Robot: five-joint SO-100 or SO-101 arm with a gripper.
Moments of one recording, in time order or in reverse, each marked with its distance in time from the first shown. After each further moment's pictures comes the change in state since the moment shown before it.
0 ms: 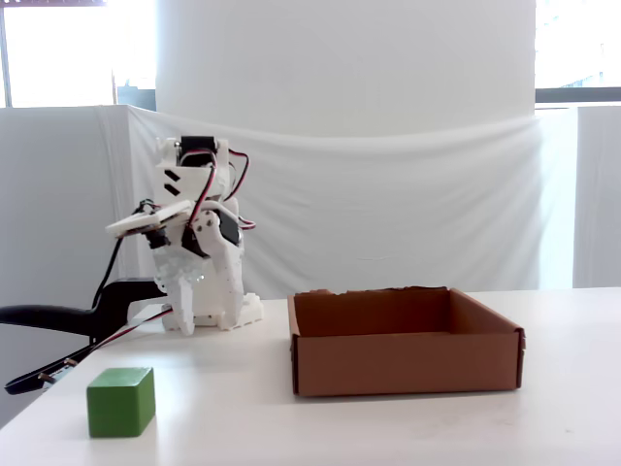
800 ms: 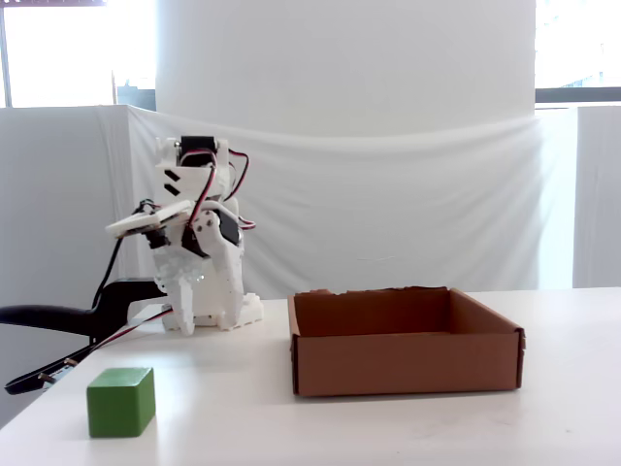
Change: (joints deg) arm 0.0 0.0 0.0 0.0 0.0
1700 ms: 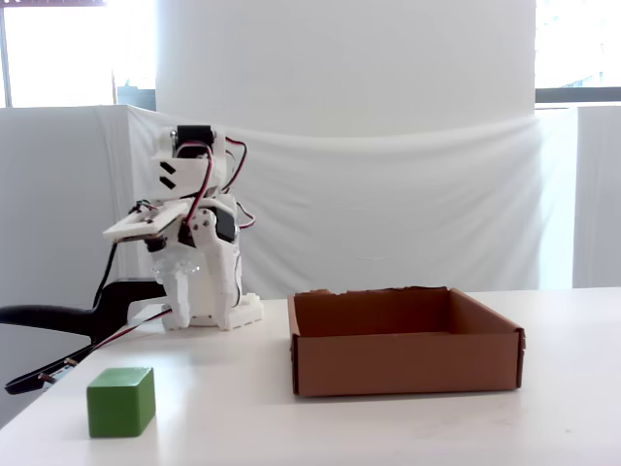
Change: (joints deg) arm 3.0 -11.9 -8.9 -2.4 -8.4
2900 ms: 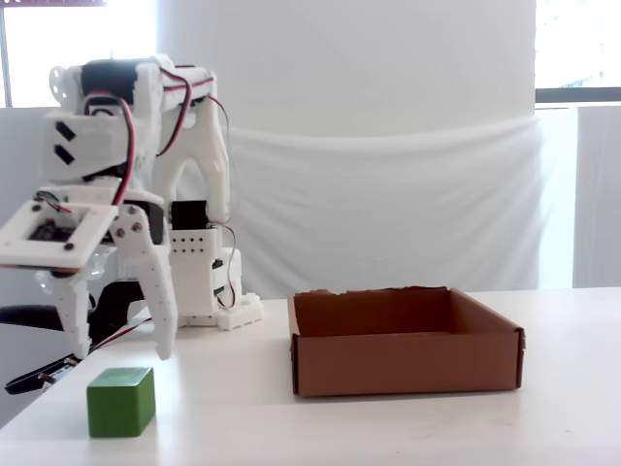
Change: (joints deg) arm 12.7 -76.9 -52.6 -17.1 -29.8
